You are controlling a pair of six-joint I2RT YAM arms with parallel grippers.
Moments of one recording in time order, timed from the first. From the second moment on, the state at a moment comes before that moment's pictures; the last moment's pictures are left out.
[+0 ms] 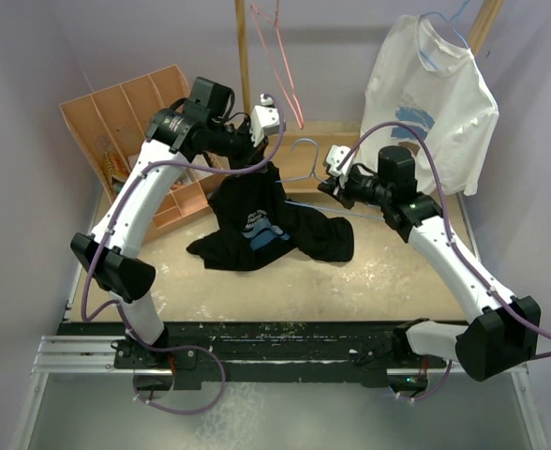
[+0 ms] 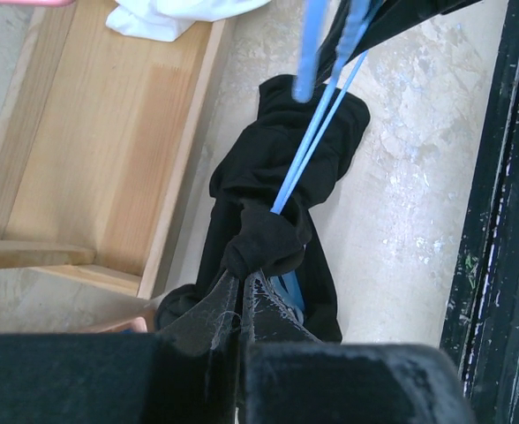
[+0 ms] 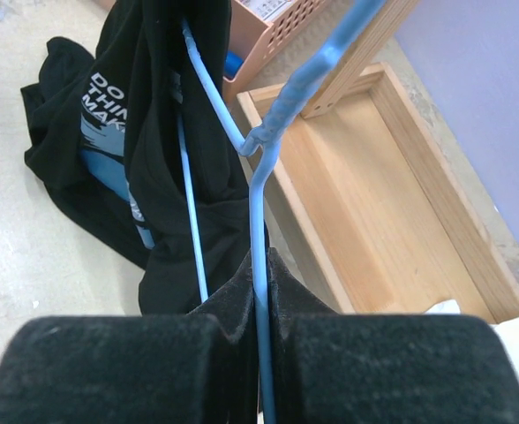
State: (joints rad) left arm -0.47 1.77 2.09 -1.11 0.63 0.57; right arm 0.35 1.23 1.07 -0.26 -0.62 -0.56
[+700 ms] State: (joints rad) left arm -0.55 1.77 2.05 -1.00 0.68 0.47; right arm 0.36 1.24 1.02 -0.13 -0.62 -0.49
